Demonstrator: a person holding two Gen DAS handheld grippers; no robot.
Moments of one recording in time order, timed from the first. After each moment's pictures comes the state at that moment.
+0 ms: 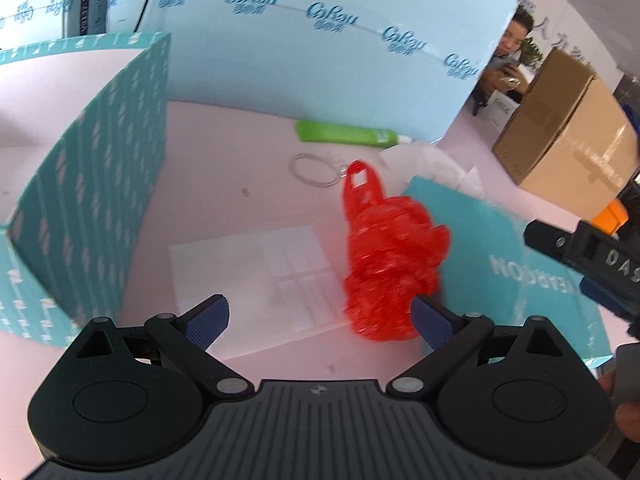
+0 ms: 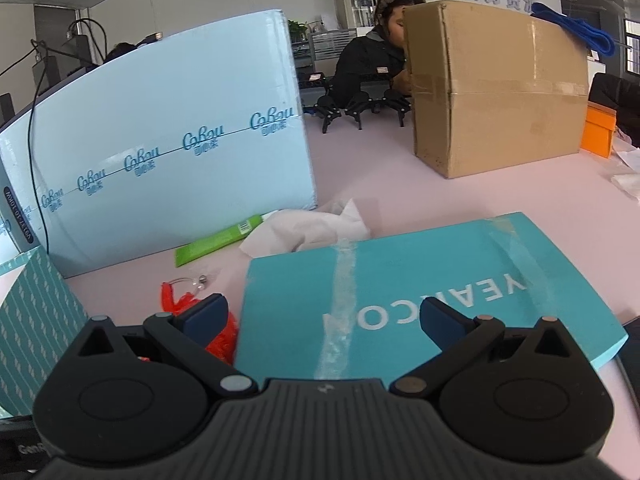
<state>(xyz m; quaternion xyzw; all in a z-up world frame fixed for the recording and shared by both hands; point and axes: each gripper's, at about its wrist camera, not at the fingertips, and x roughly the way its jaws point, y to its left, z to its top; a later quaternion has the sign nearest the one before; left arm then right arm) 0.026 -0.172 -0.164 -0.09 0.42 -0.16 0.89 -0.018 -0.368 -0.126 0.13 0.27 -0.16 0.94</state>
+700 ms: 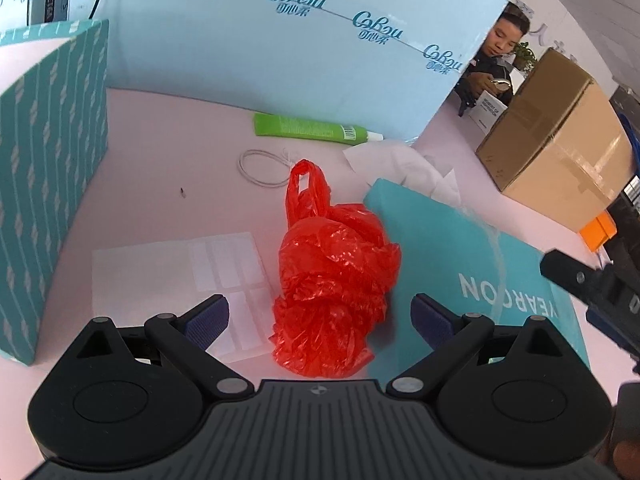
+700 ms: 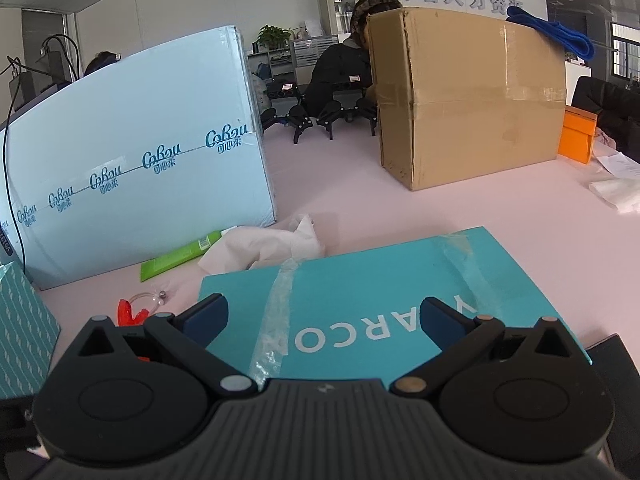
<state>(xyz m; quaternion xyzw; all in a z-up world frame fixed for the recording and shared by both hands) 0.050 -0.212 -0.173 -0.12 0.44 -0.16 0.88 -0.026 -0.403 -0.123 0.12 0.26 -0.18 0.94</state>
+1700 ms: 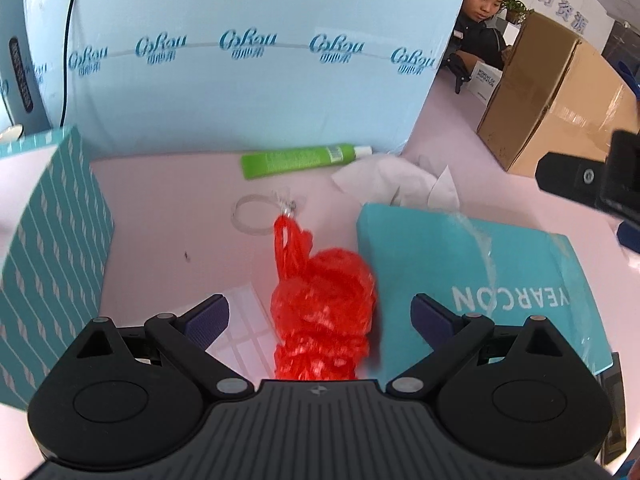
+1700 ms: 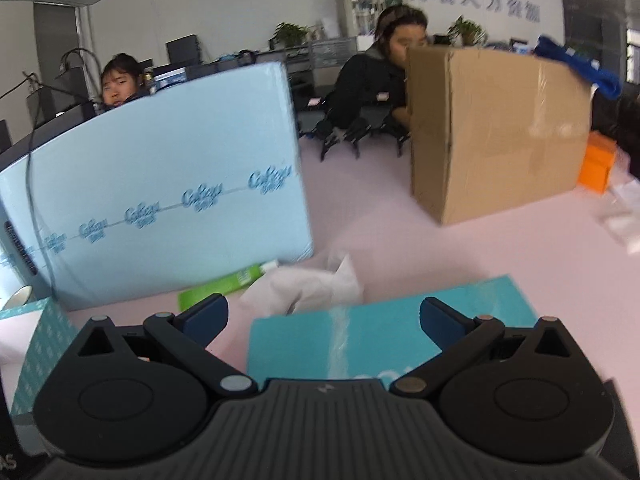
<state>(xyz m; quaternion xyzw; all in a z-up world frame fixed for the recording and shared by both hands) 0.066 -0.242 -0.119 -0.01 0.44 -0.16 0.88 0.007 -0.384 -0.058 0.11 0.27 -0.17 0.94</state>
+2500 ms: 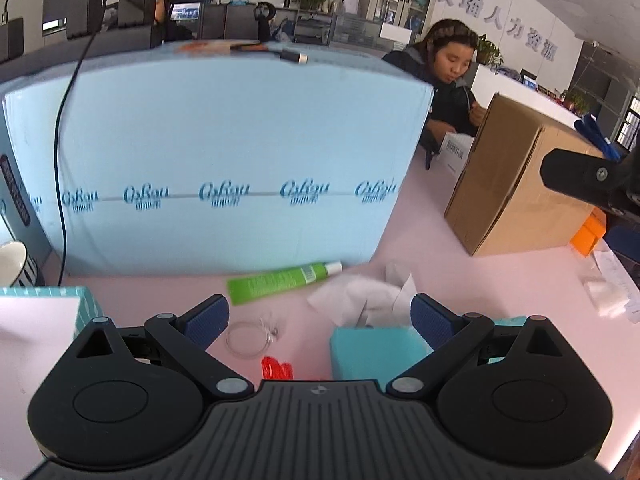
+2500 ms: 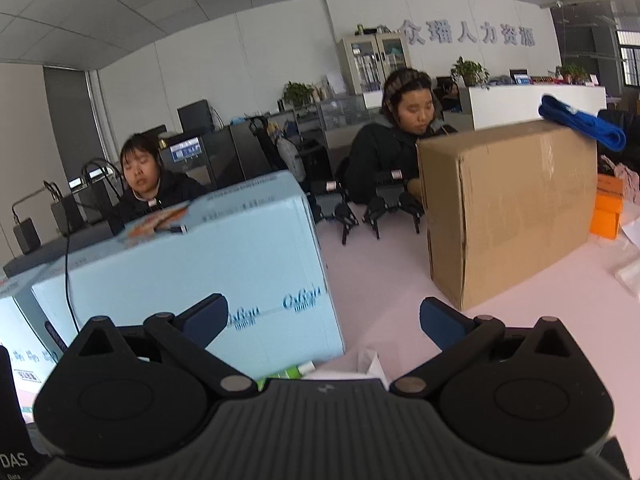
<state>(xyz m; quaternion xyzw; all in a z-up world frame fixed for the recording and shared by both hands) 0.095 -0.246 -0.020 -0.01 0.36 -0.19 0.91 0.013 -0.402 0.021 0.14 0.17 -0.15 0.96</state>
